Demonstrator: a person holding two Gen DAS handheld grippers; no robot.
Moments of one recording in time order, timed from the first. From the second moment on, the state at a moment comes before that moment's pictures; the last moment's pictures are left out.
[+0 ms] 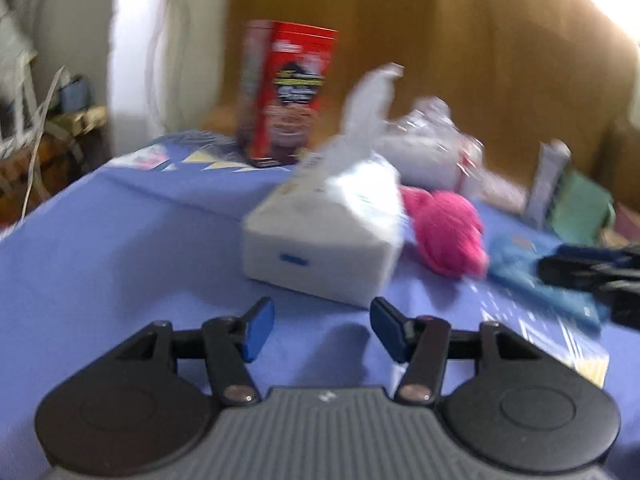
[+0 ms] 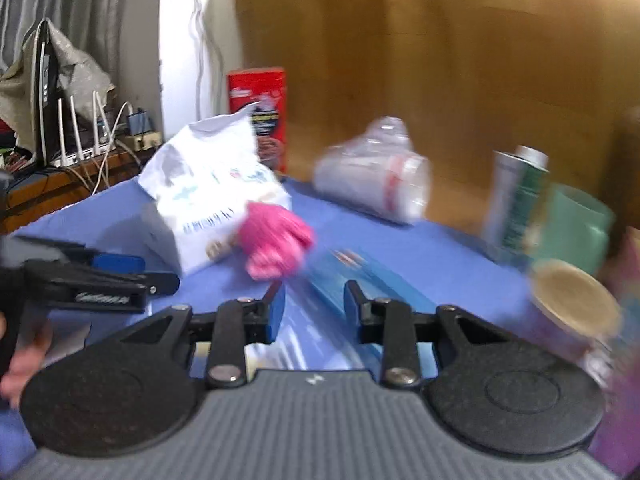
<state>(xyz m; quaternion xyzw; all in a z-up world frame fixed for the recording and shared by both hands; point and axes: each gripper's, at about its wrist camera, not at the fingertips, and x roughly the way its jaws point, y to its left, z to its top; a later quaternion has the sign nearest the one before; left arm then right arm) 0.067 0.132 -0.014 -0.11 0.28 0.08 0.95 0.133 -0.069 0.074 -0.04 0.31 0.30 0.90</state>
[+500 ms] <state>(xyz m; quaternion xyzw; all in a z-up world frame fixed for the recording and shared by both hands) 0.067 0.135 -0.016 -0.12 0.27 0.07 0.95 0.130 -0.044 0.064 -0.07 0.35 0.31 0.88</state>
